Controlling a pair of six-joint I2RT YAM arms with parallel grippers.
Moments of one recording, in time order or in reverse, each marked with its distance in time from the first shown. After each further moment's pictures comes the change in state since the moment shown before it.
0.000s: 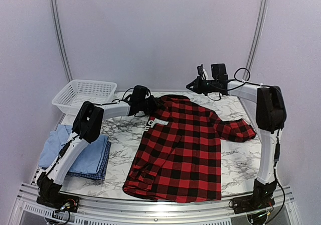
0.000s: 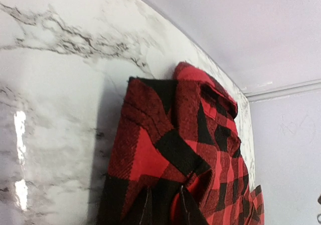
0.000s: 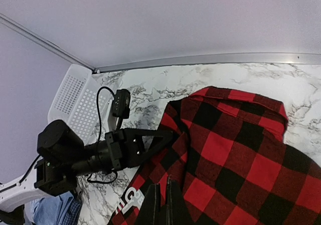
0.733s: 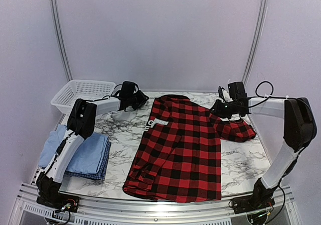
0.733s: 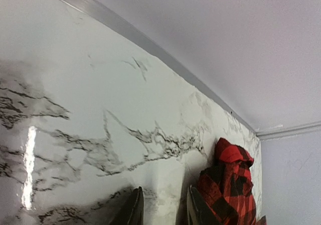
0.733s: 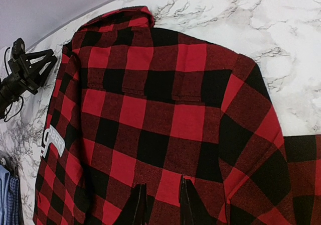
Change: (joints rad) left arm 0.114 -0.002 0.011 -0.019 -0.046 0.011; right arm -0.062 -0.486 -0.657 -0.089 0.329 -0.111
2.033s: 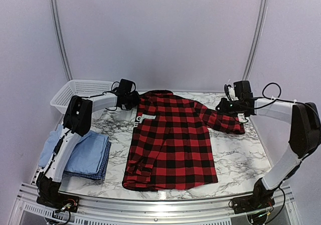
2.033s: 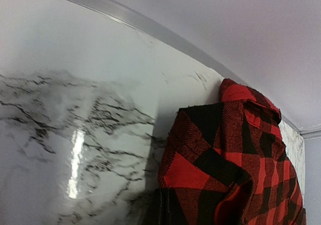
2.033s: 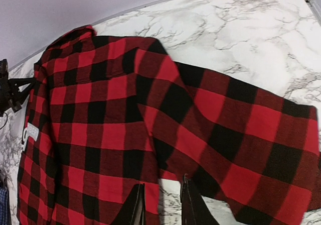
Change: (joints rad) left arm 0.021 -0.078 -0.044 -0.203 -0.138 0.181; right arm -0.022 -0.102 -0.050 0.000 0.107 -0.036
